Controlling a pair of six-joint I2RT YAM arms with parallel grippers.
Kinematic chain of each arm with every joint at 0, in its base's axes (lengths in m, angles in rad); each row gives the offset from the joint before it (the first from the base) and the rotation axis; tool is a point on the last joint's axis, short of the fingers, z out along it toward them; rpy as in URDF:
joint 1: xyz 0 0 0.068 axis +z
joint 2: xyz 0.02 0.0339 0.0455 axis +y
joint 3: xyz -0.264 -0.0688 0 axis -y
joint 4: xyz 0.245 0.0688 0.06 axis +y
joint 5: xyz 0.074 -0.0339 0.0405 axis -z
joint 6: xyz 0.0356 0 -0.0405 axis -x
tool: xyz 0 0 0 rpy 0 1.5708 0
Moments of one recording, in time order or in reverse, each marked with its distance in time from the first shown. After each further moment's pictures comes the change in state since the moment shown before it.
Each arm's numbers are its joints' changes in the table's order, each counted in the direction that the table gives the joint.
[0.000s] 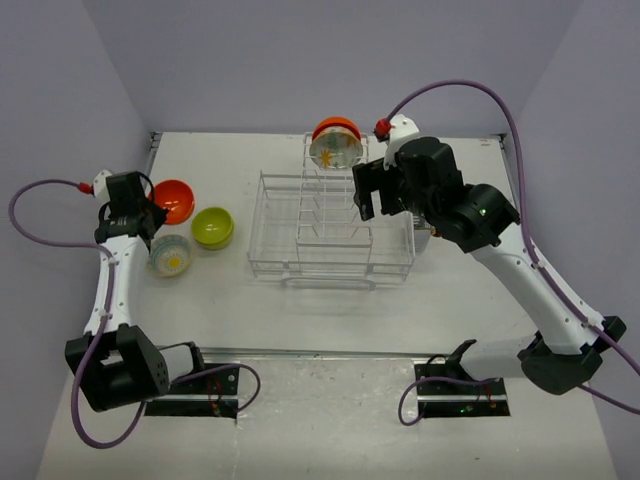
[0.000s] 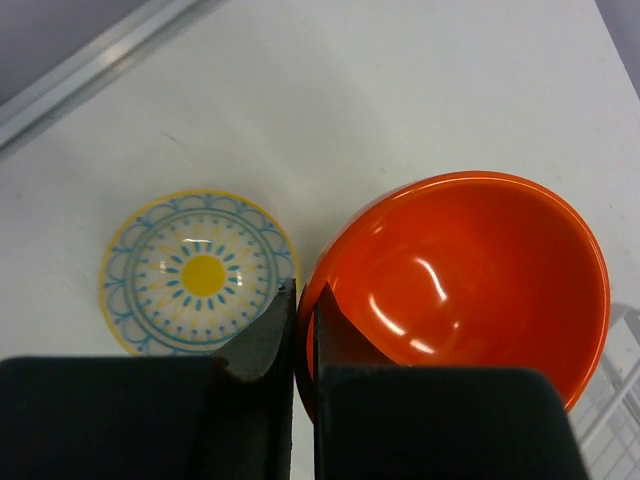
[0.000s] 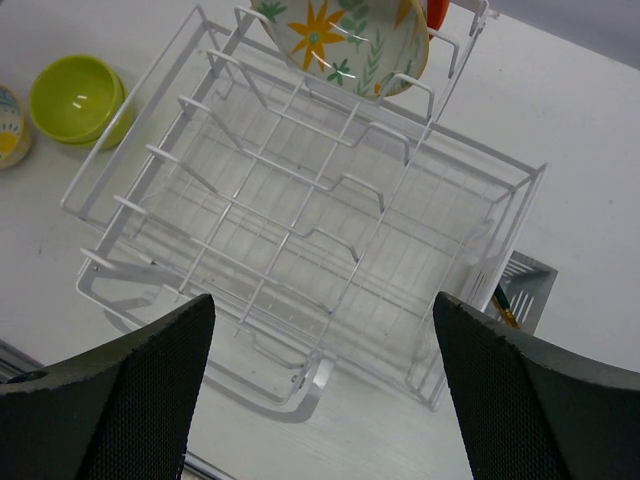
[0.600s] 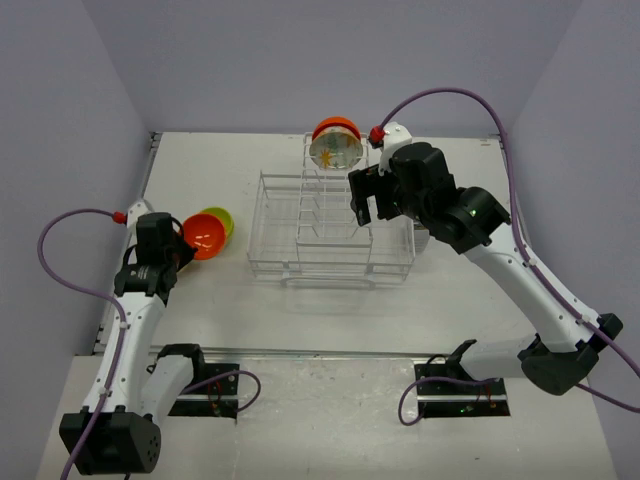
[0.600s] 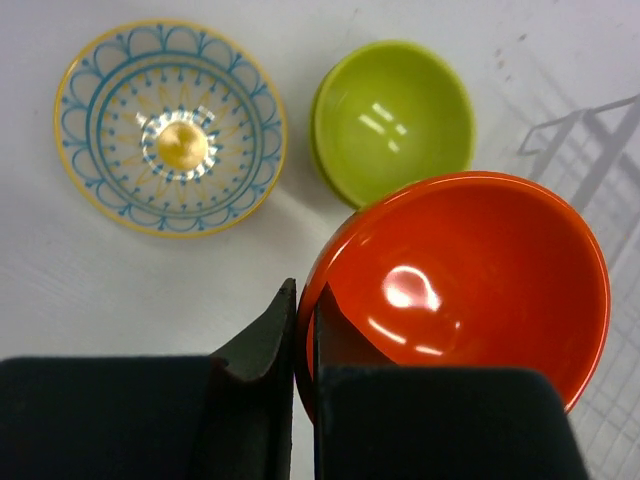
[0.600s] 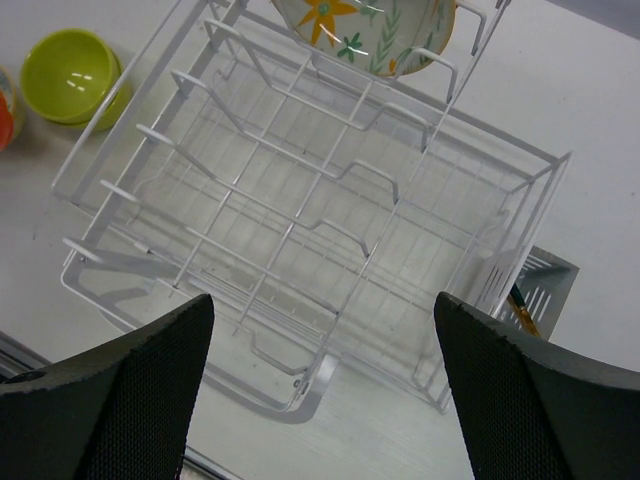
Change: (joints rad) left arm -0.267 -0.353 -0.251 0.052 -0.026 -0.008; right arm -0.006 -0.003 -0.078 -0.044 -0.030 0.000
